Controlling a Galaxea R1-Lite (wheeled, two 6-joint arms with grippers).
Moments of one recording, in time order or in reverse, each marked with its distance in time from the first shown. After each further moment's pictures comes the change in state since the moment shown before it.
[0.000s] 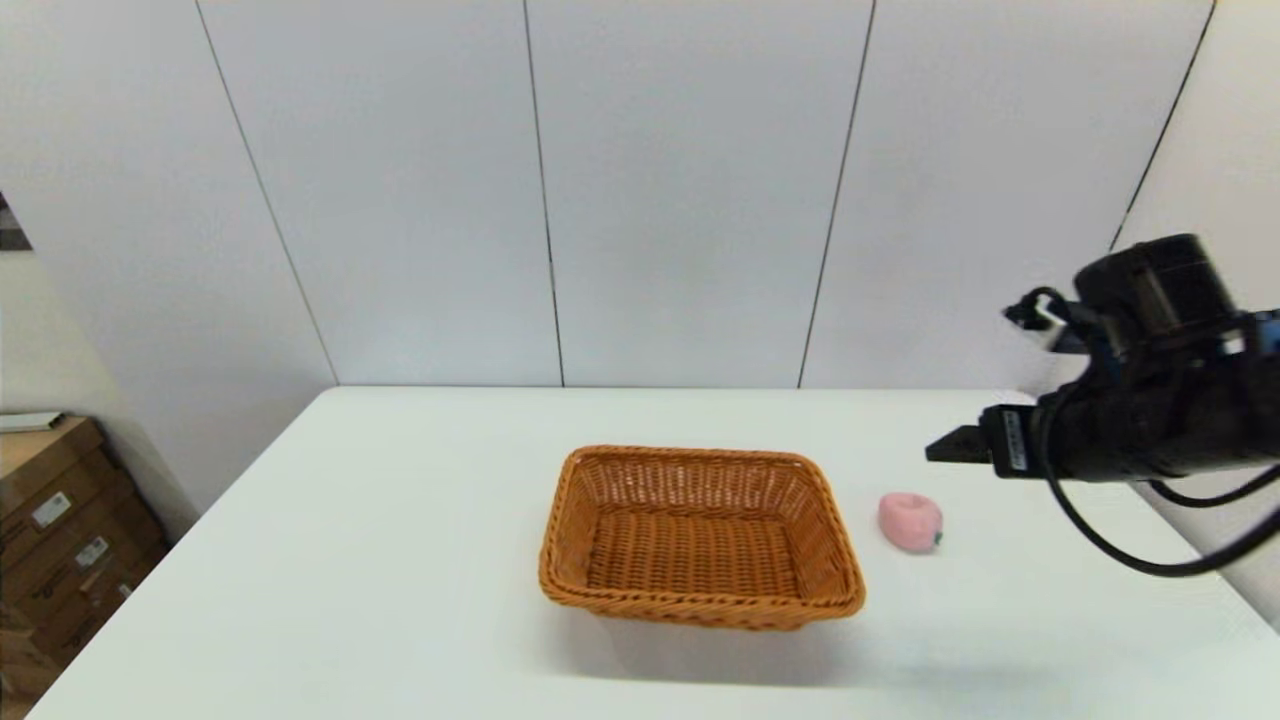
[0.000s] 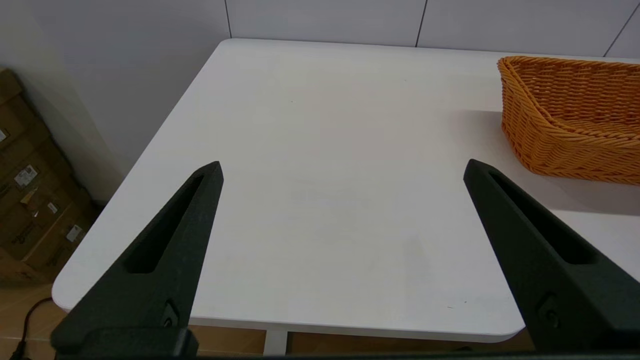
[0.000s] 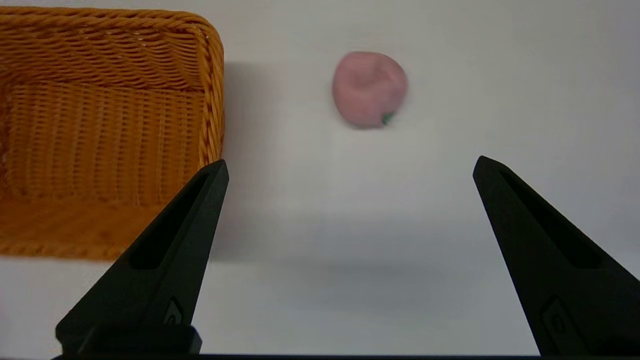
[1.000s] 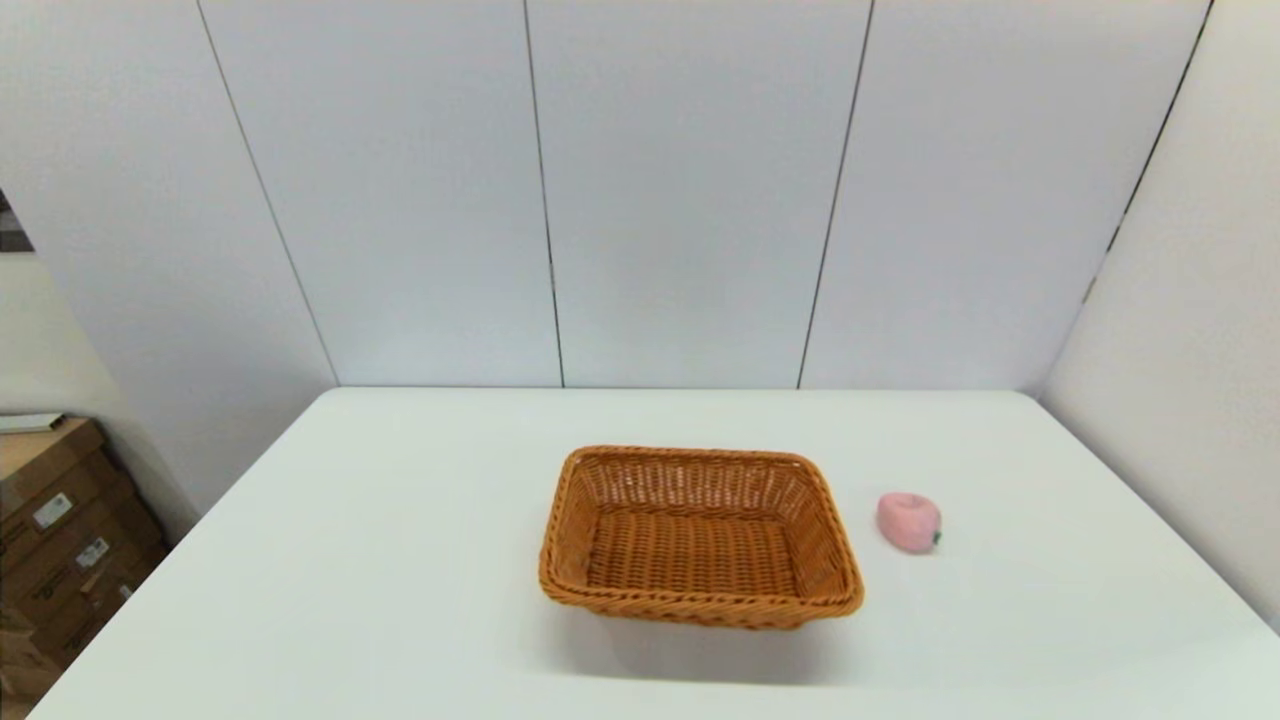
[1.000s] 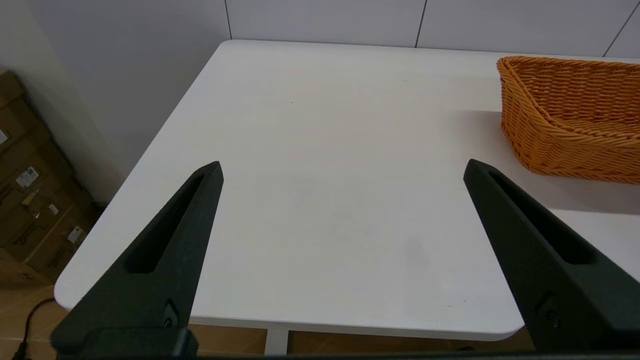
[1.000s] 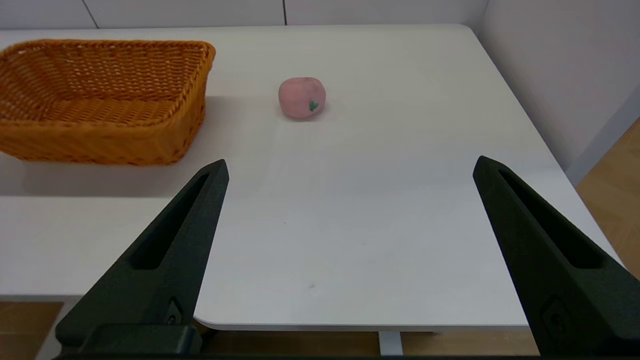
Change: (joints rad) left arm 0.000 0.001 0.000 0.000 0.000 0.003; right arm -0.172 -1.470 0.822 -0.033 0.031 -0.162
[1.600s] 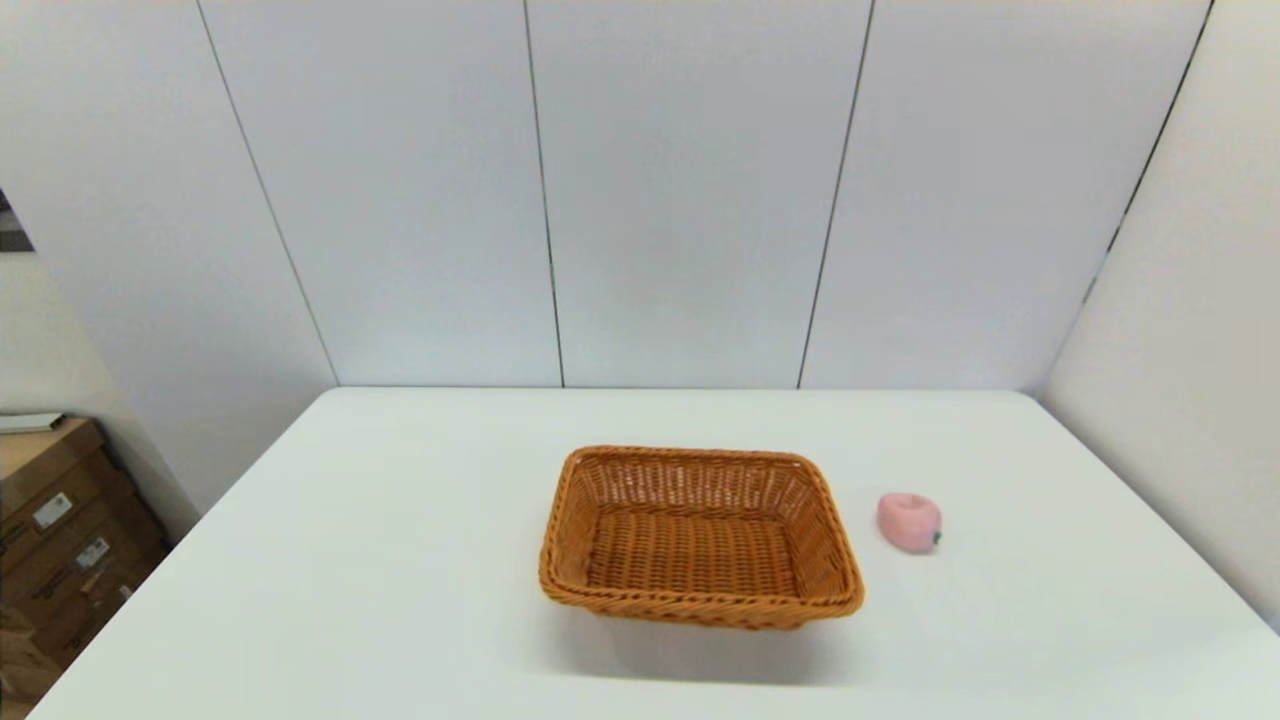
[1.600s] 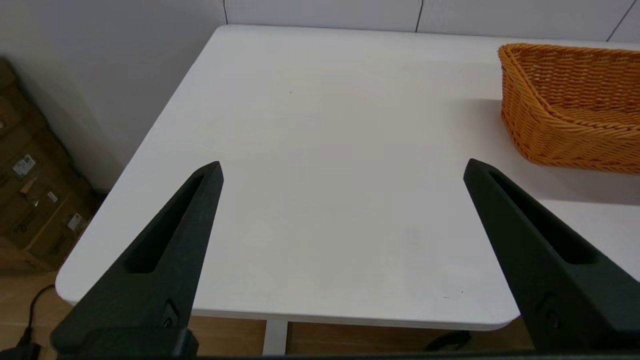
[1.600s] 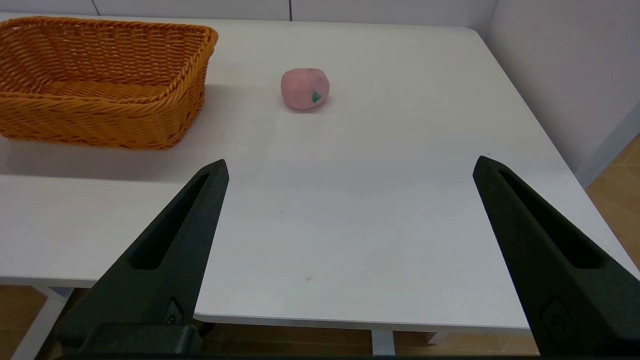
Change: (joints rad) left arm -0.001 0.053 -0.025 0.013 -0.005 0.002; right arm 0.001 -0.183 0.142 -0.014 0.020 -0.046
